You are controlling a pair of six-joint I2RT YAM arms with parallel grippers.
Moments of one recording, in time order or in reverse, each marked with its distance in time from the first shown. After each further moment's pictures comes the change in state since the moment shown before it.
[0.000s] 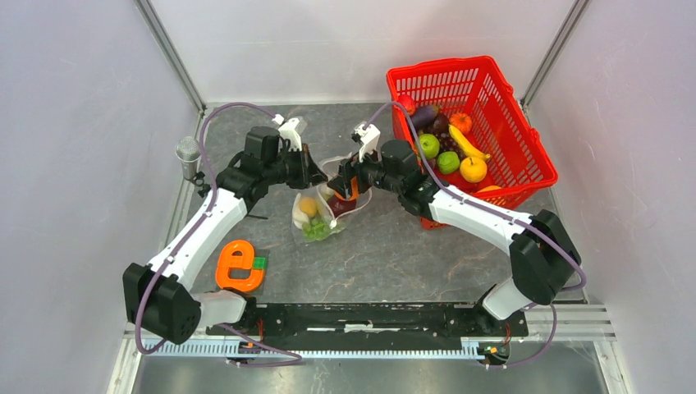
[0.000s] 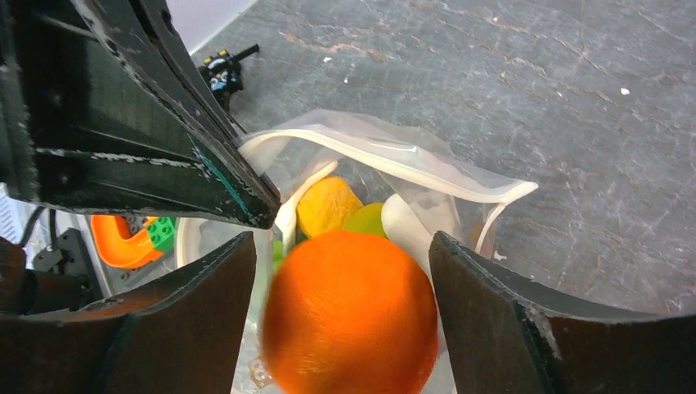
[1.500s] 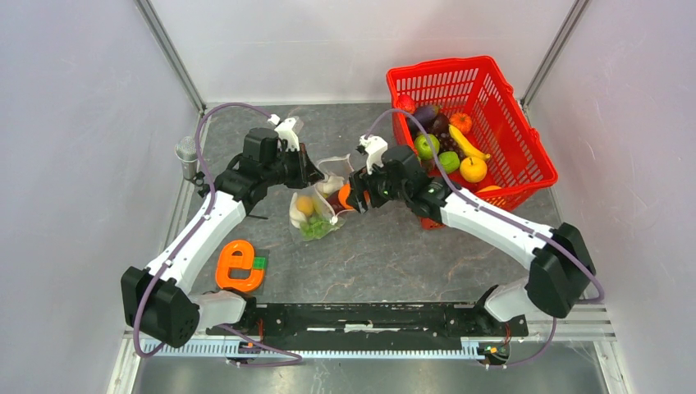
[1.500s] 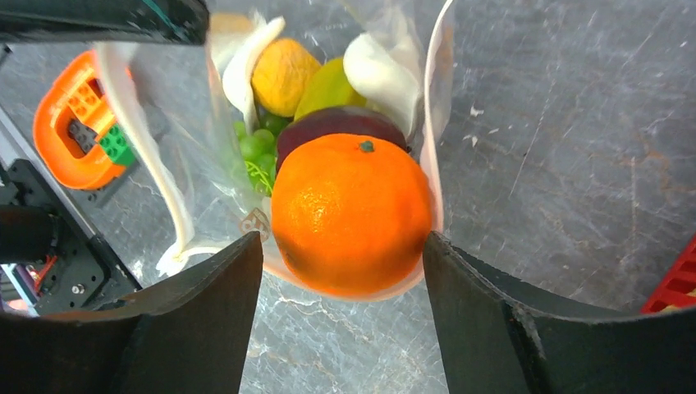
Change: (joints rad) left arm 0.000 -0.026 -0.019 0.014 -0.074 0.000; right arm 0.016 -0.125 0.012 -0.381 0.096 0.021
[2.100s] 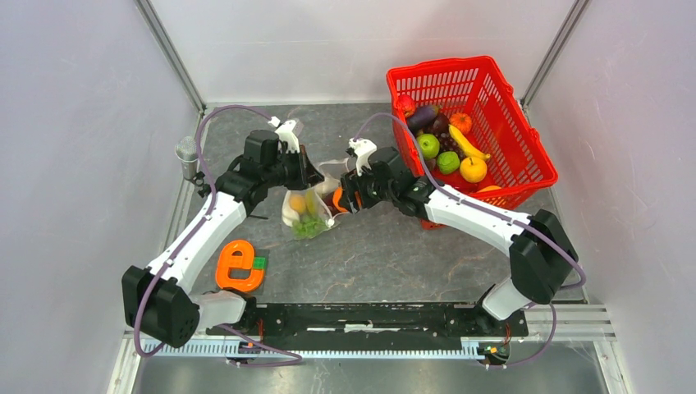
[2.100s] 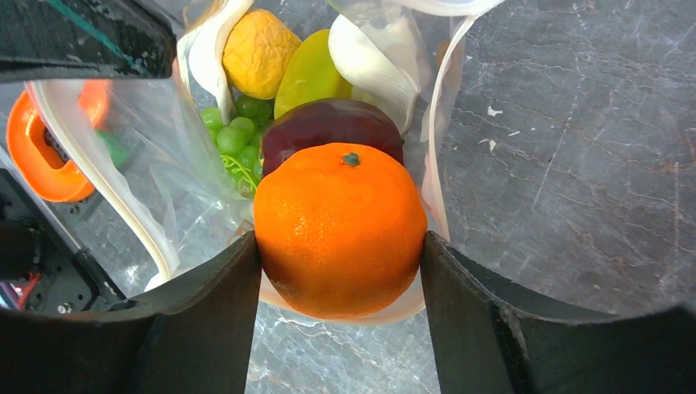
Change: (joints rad) left arm 0.000 0.000 -0.019 0.009 0.002 -0.003; right arm 0.036 0.130 0.038 0.018 0.031 0.021
